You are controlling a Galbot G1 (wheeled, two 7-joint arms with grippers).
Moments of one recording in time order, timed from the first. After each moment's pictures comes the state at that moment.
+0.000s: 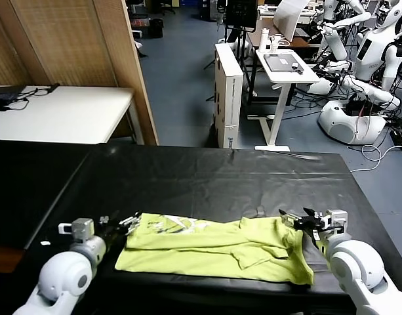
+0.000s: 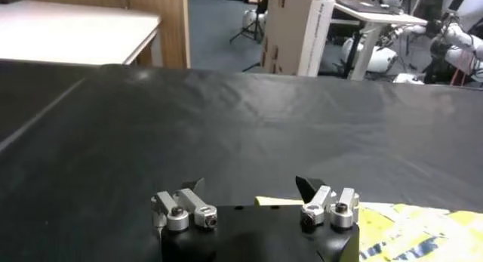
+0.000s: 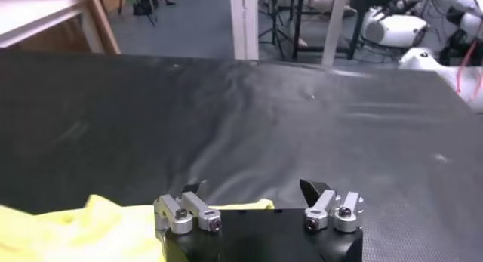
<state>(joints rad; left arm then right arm) 1.31 -1.05 -0.49 -2.01 -0.71 0.65 -0.20 -1.29 0.95 0.52 2.01 0.80 -0.69 0.27</state>
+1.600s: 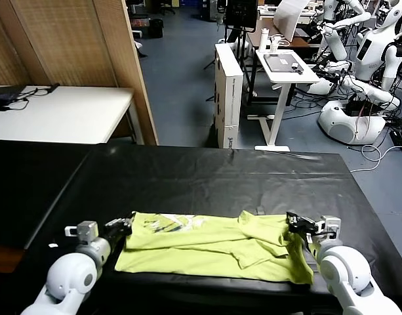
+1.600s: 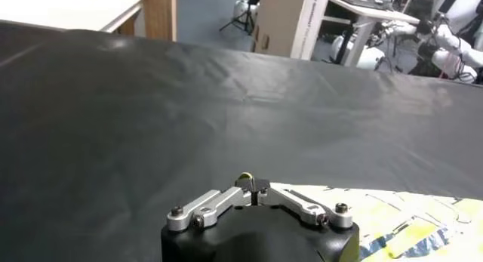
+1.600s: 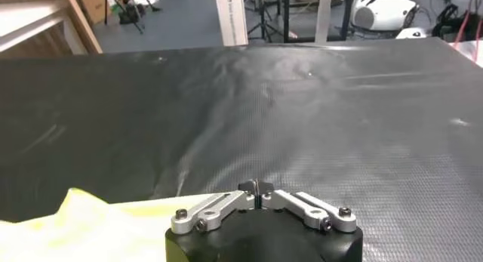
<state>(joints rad) 1.34 -1.06 -0.51 -1.97 -0.70 0.58 -0.14 -1.28 1.05 0.51 1.94 0.77 -0.58 0.31</state>
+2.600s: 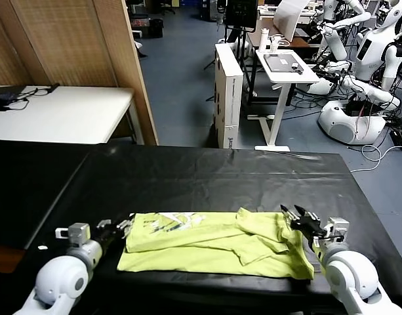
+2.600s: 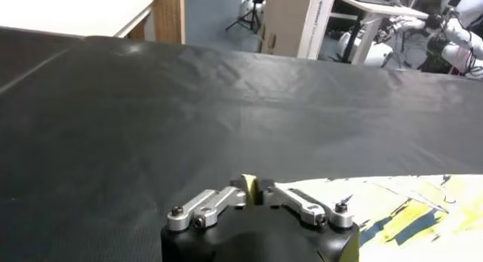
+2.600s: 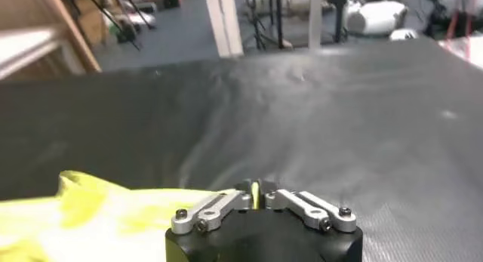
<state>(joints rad) 1.42 -1.01 -0.59 -2.05 -0.72 0.62 -0.15 -1.45 0.95 0.58 2.05 0.63 -0.23 0.10</state>
